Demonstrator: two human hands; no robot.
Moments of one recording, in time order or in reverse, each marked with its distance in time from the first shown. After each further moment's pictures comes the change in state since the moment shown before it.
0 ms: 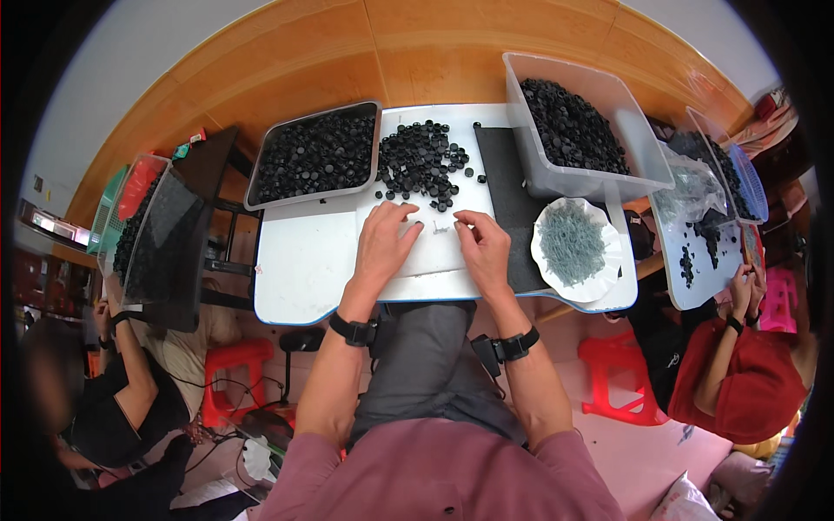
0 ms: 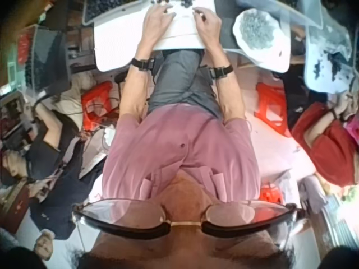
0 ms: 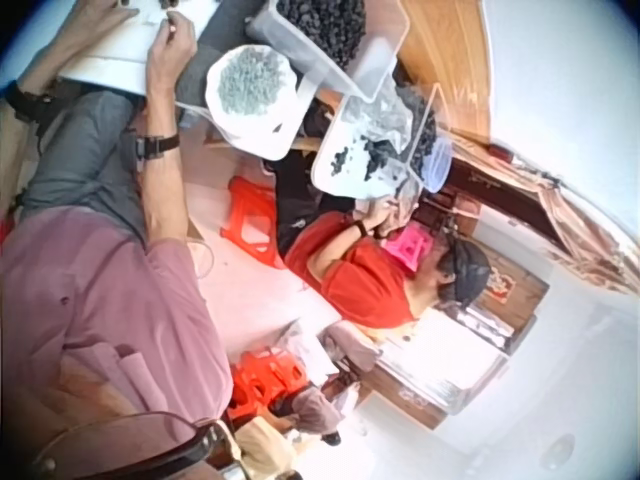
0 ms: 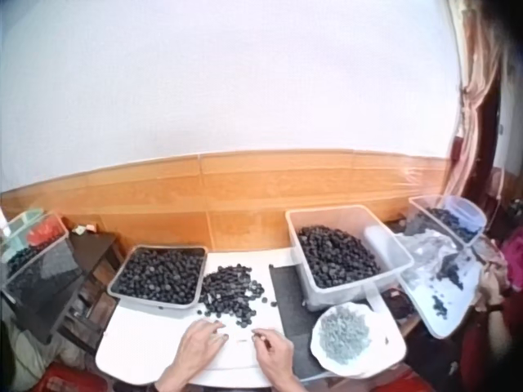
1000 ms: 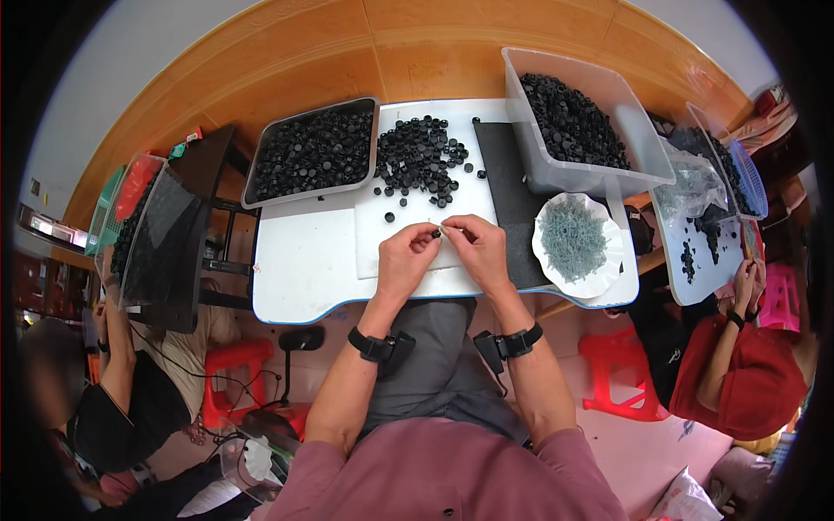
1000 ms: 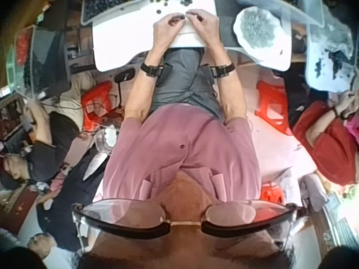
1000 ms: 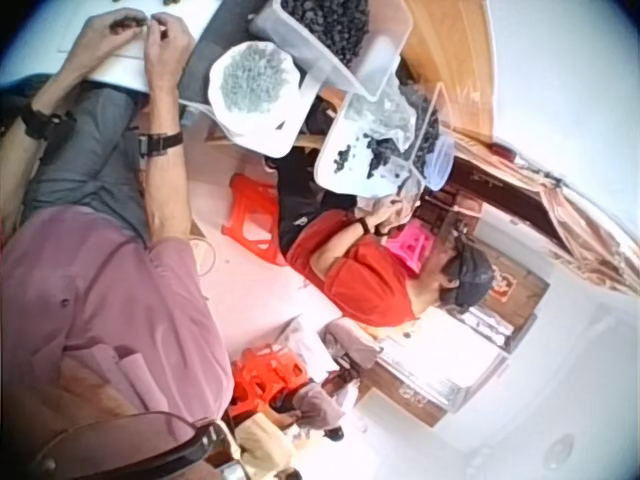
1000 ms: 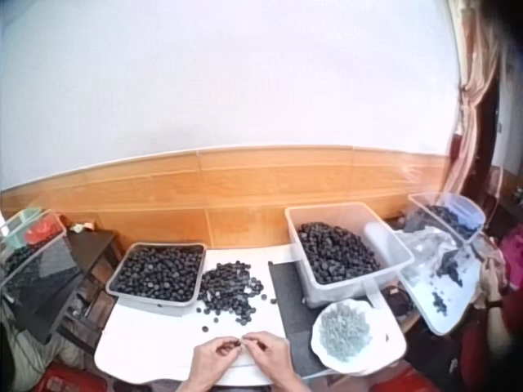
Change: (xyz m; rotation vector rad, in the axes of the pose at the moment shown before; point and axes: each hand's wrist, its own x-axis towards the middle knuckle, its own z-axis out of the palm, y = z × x) left_hand -0.030 0.022 0.035 -0.450 0.045 -0.318; right_hand -0.002 -0.004 -0.004 0.051 -0.155 0.033
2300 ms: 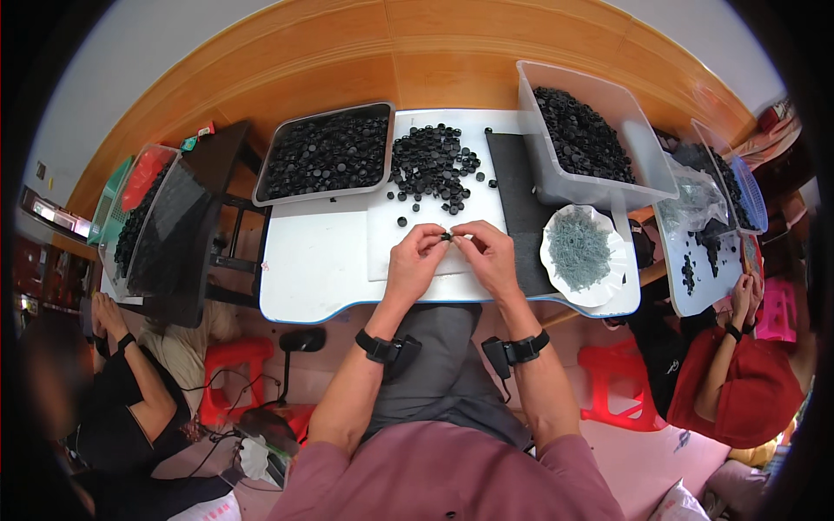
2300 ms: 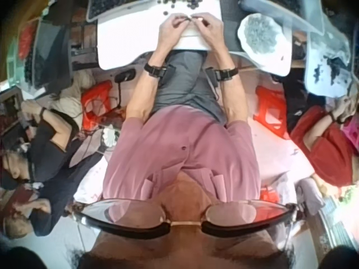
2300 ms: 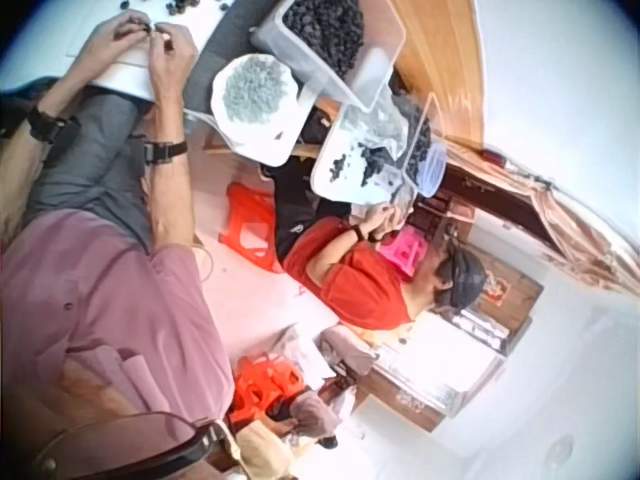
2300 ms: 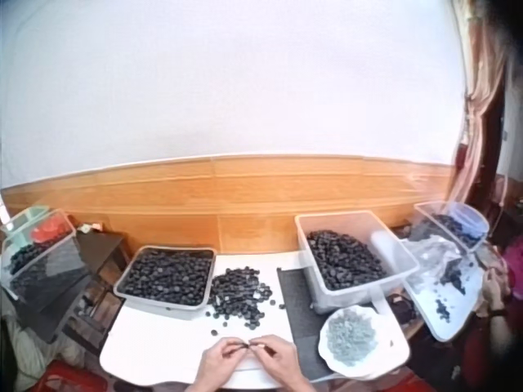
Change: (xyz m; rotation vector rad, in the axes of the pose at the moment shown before) left_hand -0.001 -0.006 -0.004 -0.251 -0.048 -0.131; right_hand 0.000 -0.002 -0.001 0.021 -0.066 0.028
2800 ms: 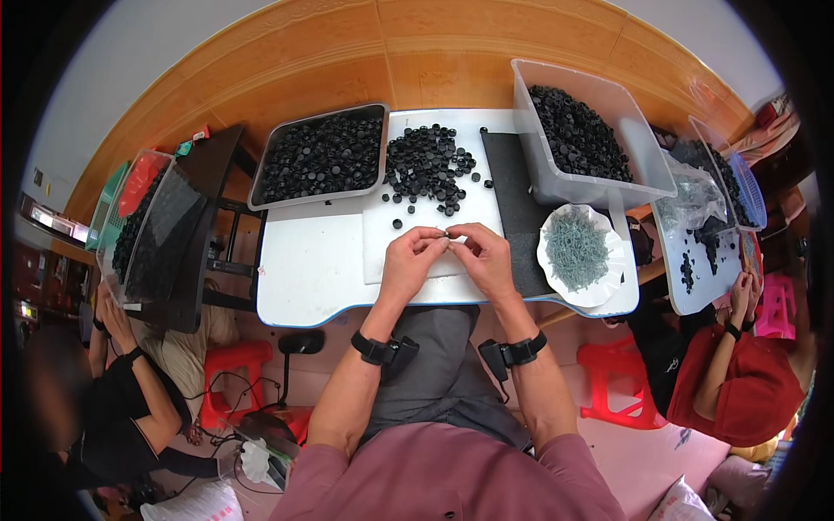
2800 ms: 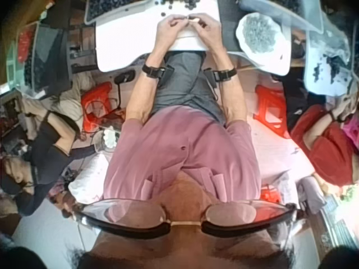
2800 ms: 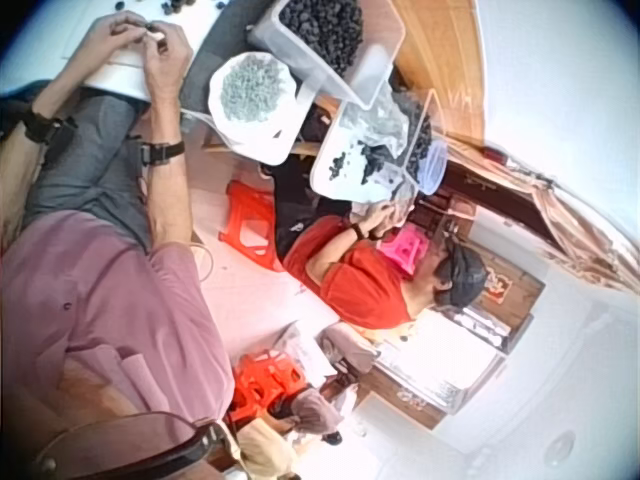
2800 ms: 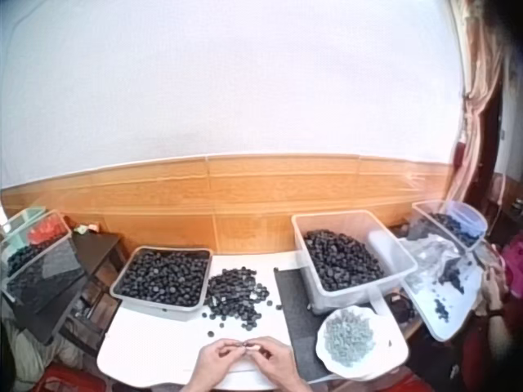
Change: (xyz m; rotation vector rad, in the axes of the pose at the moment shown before) left_hand 0.007 0.003 -0.002 -0.146 -0.071 -0.117; right_hand -0.002 -0.001 0.000 0.010 -0.015 -0.064
